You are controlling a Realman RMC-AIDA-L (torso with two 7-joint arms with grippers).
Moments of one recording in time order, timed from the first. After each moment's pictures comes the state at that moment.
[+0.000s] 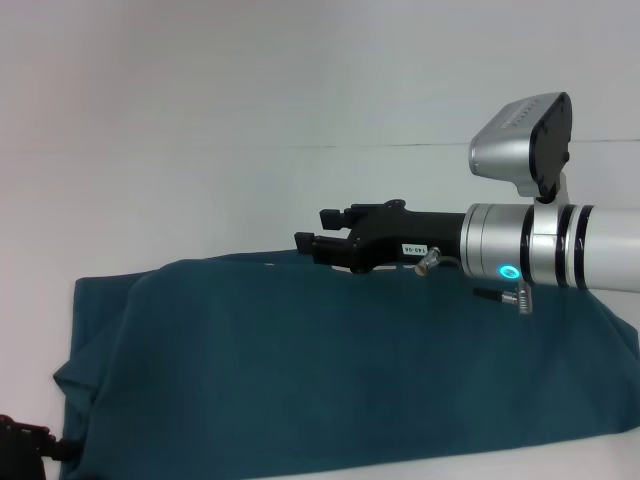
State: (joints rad) left arm -0.23 -2.18 0.79 1.29 2.51 1.64 -1.66; right arm 0.69 2.10 -1.36 -0.62 -1.53 -0.94 1.62
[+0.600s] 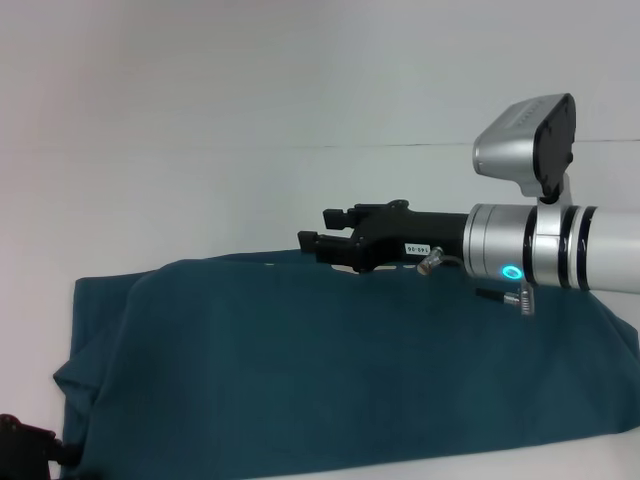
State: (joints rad) left arm -0.23 -2.18 0.81 1.29 2.51 1.63 -1.66; right arm 0.68 2.10 -1.35 -0.61 -1.53 -0.94 1.62
